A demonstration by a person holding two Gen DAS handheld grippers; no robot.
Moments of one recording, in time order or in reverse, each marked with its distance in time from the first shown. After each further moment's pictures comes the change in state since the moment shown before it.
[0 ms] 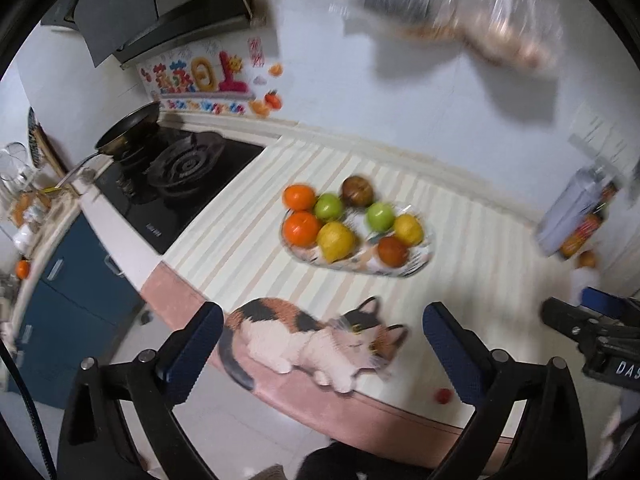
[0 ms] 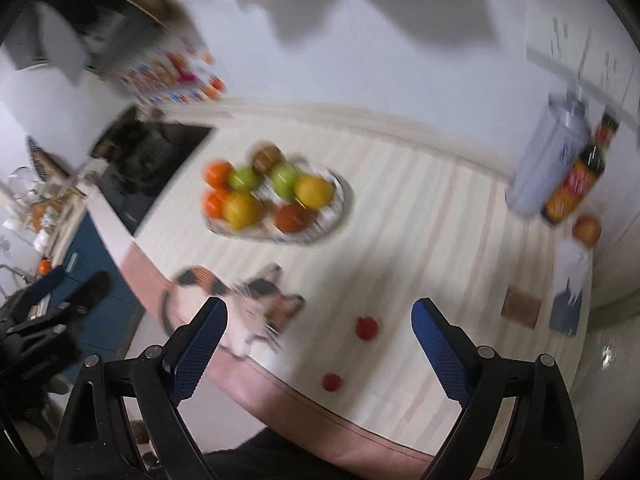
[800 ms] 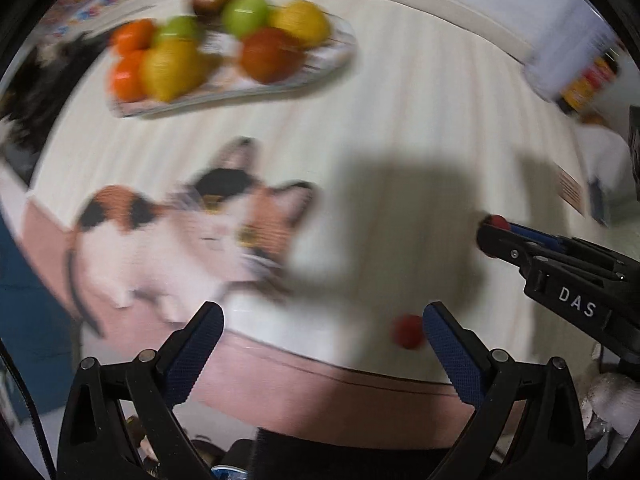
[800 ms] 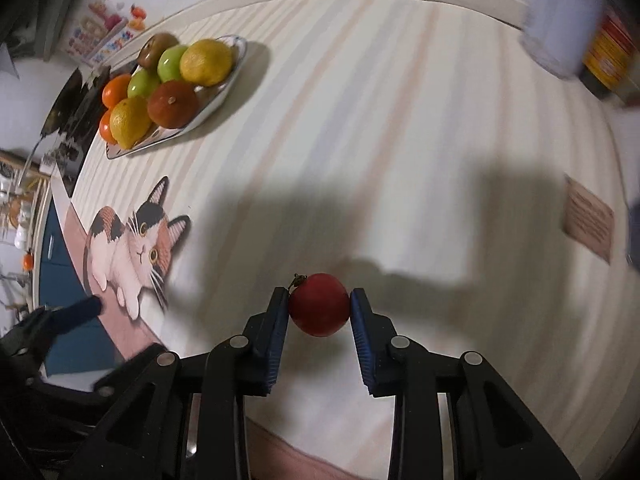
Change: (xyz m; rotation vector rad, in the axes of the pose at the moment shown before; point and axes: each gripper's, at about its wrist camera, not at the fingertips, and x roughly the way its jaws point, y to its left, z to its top) left arm 0.157 -0.124 -0.089 0.184 0.442 -0.230; right arm 0.161 -0.092 -0.069 0.105 0.224 0.031
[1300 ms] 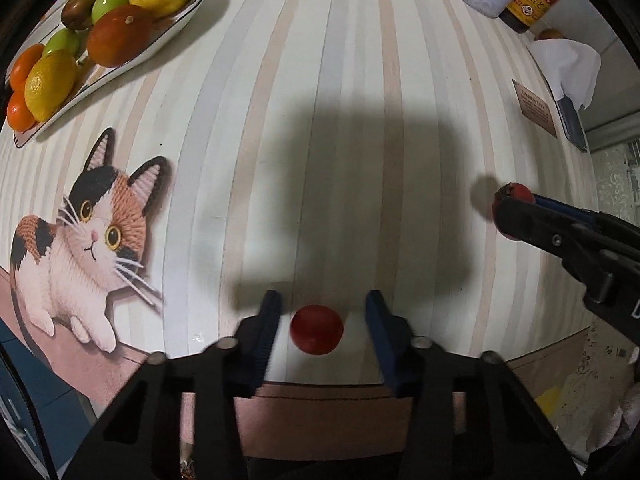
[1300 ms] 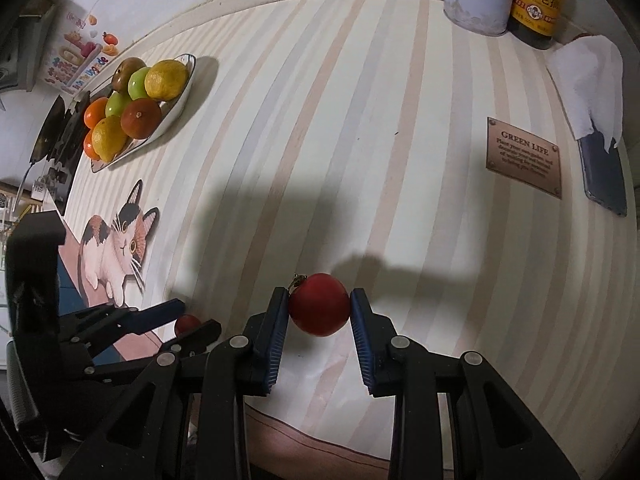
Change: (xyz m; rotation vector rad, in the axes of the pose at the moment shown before) left arm 0.045 -0.067 0.001 0.166 0.109 -0.061; right arm -0.028 -0.046 -0.029 0.095 -0.017 -0.021
